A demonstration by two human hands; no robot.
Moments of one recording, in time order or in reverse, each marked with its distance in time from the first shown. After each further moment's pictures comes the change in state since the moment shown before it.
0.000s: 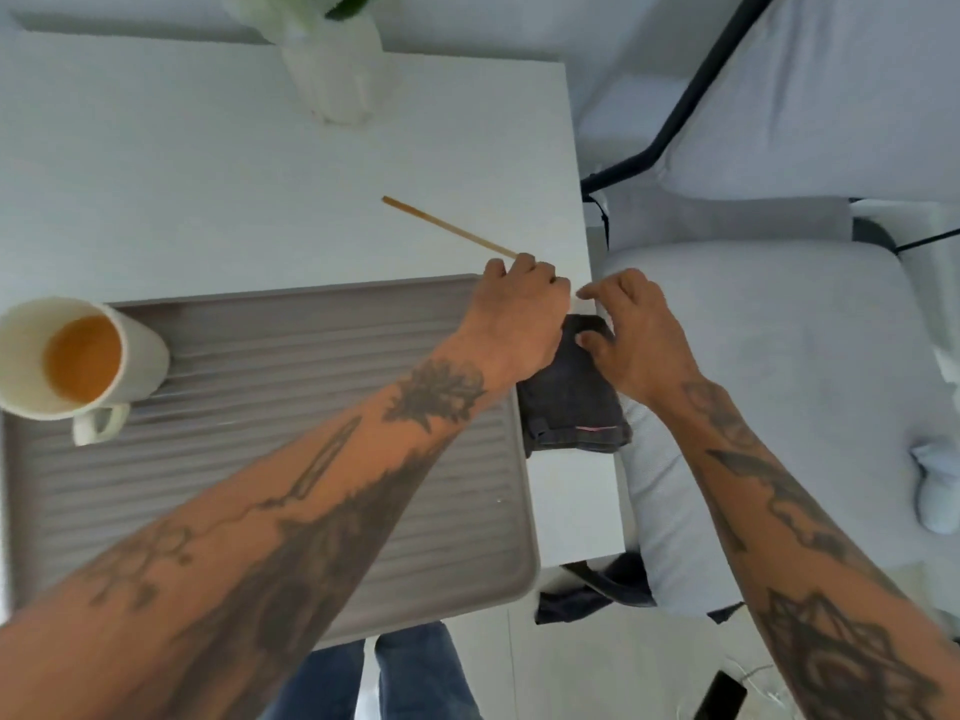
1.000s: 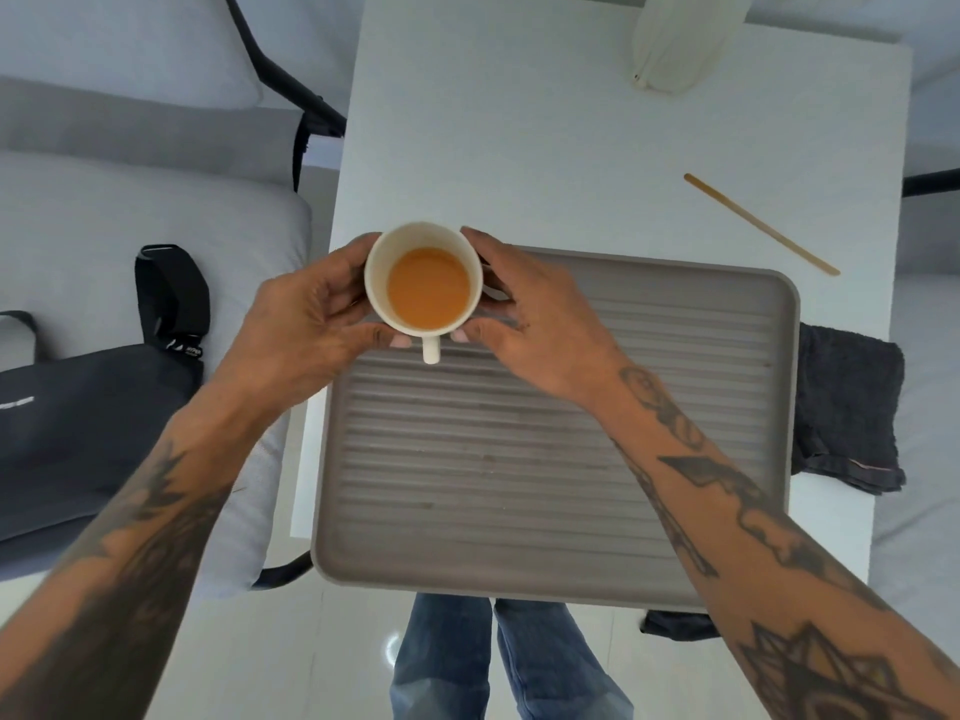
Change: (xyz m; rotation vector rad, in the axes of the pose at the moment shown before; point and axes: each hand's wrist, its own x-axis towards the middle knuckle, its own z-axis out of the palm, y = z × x) left_hand -0.282 -0.280 0.034 -1.257 0.361 -0.424; right_hand 0.007 -0.320 0.083 0.589 -0.326 -0.431
